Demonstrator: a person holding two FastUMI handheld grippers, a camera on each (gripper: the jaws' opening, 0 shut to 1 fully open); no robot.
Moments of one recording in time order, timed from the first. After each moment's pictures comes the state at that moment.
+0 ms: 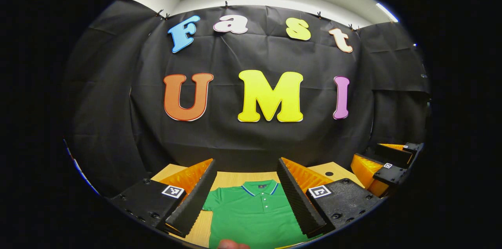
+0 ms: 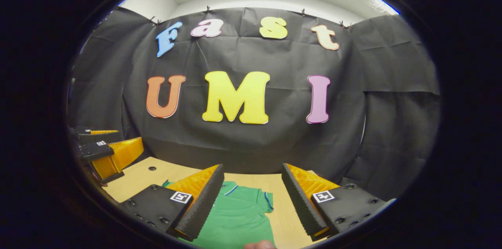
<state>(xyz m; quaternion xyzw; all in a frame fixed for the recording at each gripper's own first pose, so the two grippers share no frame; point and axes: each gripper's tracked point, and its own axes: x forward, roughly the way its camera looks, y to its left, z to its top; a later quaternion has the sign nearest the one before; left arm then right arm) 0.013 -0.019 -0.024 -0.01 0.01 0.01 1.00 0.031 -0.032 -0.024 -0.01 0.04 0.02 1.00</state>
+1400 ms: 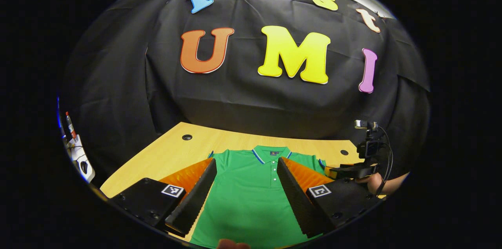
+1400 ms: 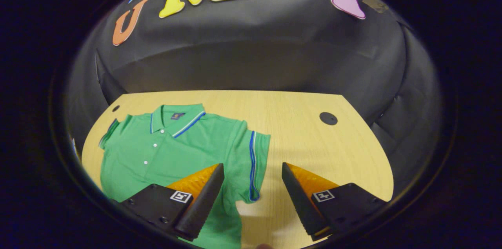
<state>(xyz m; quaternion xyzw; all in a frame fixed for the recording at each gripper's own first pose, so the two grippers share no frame) 0.021 -0.004 -0.131 -0.06 0.16 0.09 0.98 0.245 -0.106 -0.331 -0.01 0.35 0.05 0.93</state>
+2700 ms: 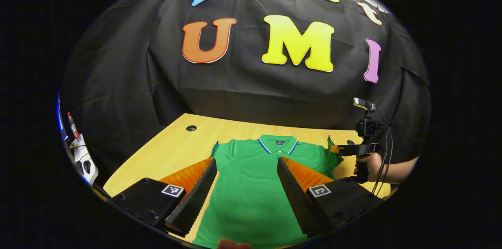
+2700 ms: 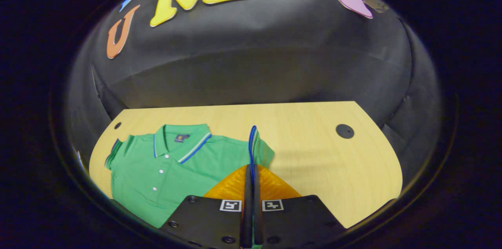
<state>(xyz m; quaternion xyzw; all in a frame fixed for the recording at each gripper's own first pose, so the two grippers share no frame) 0.011 0.010 -0.144 -0.04 0.19 0.10 0.98 0.287 -0.055 -0.299 0.02 0.34 0.08 0.94</state>
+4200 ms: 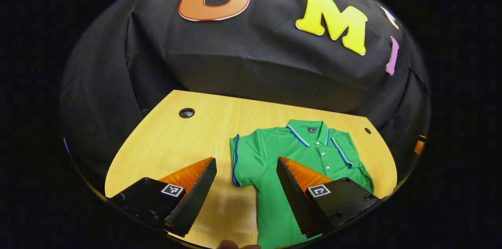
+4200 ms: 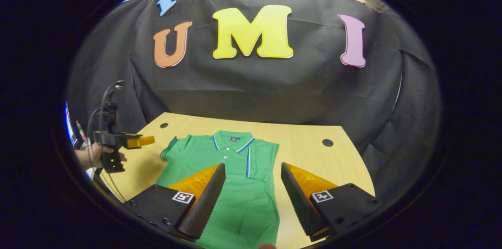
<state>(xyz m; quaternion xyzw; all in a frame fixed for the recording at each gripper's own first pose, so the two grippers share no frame) 0.137 0.150 -0.275 -0.07 0.30 0.02 0.95 0.073 -0.022 -0.138 -0.02 0.28 0.11 0.95</state>
